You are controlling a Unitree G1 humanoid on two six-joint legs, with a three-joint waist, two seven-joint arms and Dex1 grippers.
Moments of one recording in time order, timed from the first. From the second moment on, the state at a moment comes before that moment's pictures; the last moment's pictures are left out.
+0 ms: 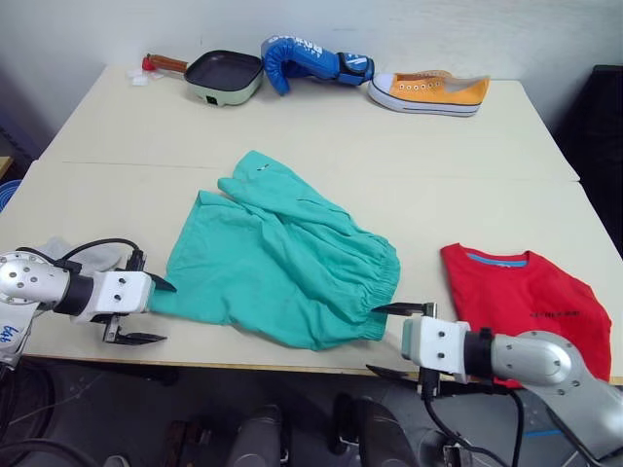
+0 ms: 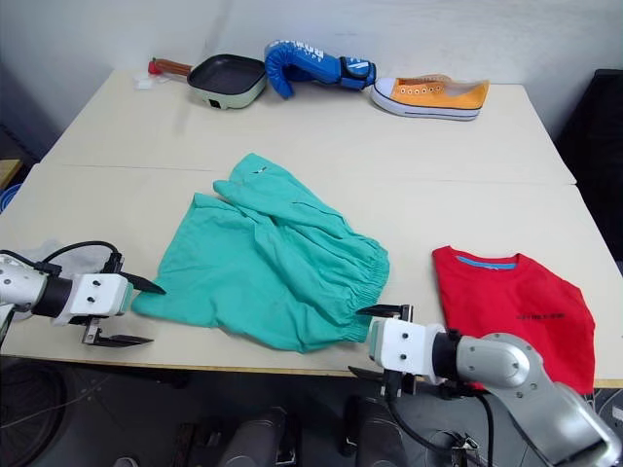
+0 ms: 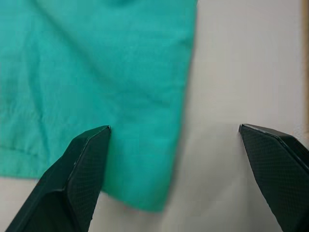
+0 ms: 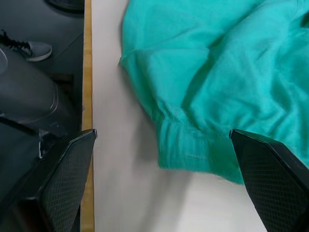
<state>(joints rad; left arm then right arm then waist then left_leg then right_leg) -0.28 1.10 0.03 0.29 -0.09 -0.29 -1.34 0.06 -0.89 0.19 -0.67 0.14 0.30 0.82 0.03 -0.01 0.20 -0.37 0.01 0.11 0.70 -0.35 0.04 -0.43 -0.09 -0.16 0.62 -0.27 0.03</state>
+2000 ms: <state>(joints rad) -1.30 0.83 0.07 1.14 -0.11 -0.34 -1.19 -0.36 -0.88 -0.18 -0.53 0.45 0.36 0.77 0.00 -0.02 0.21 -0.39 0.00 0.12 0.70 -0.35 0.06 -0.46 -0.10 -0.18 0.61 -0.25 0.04</state>
